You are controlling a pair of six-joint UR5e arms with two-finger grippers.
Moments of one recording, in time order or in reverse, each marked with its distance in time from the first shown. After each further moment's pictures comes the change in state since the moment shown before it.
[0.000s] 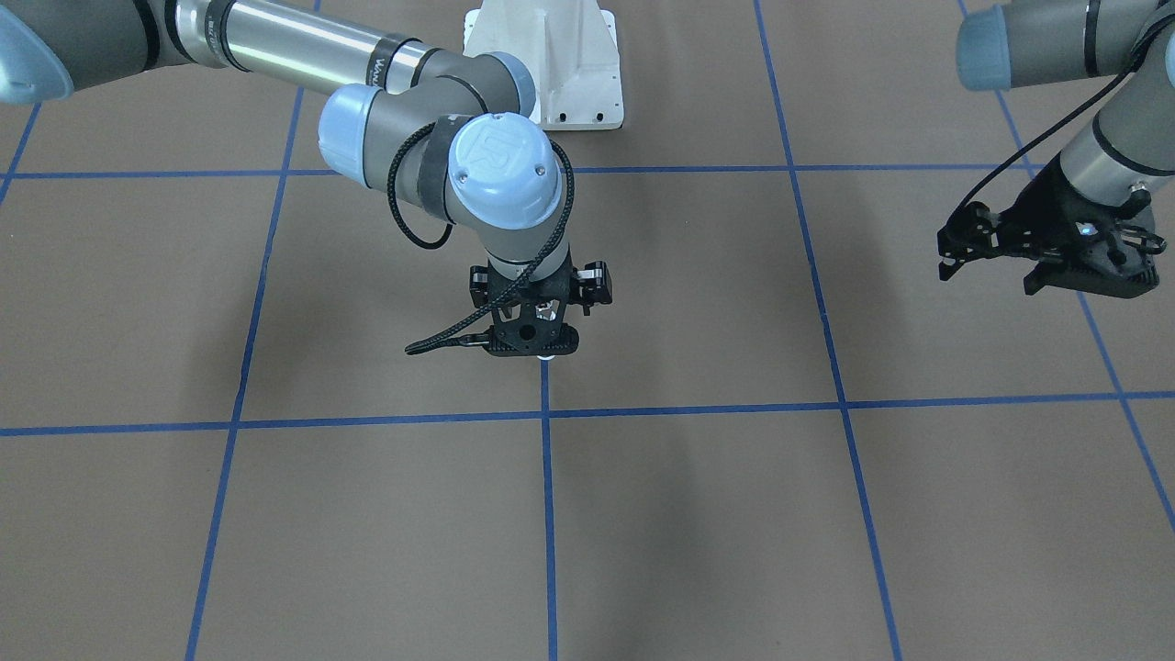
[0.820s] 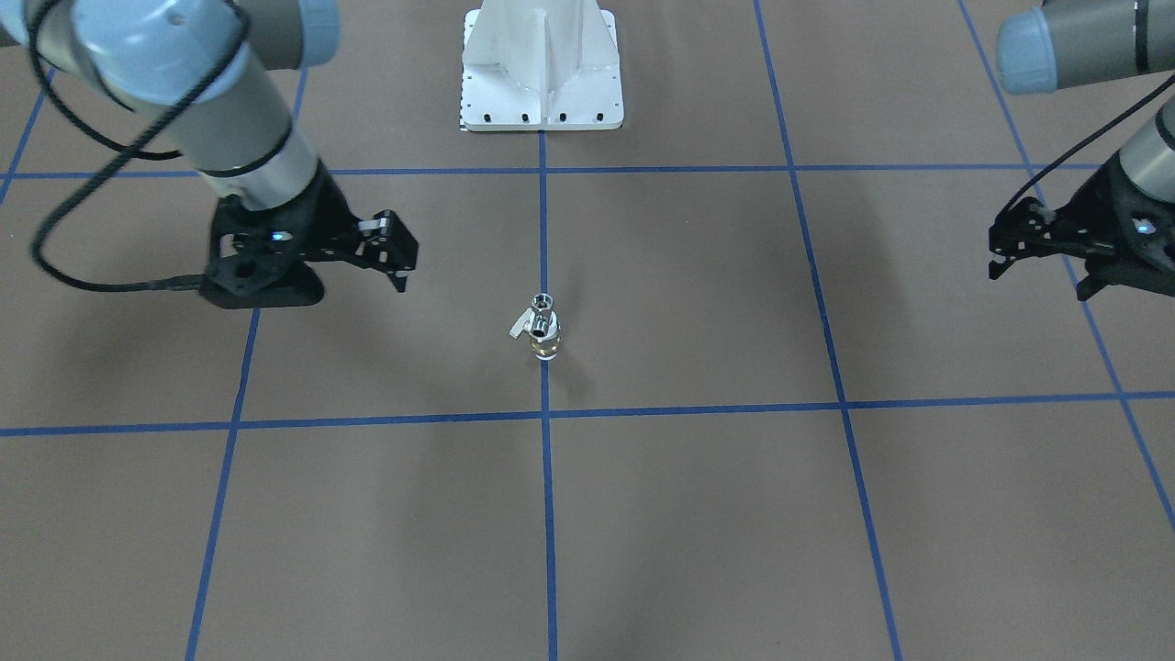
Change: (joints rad) left arm -0.100 0.047 0.035 -0.019 -0.003 0.231; right arm 0.250 -0.376 0.485 -0.155 0.064 -0.190
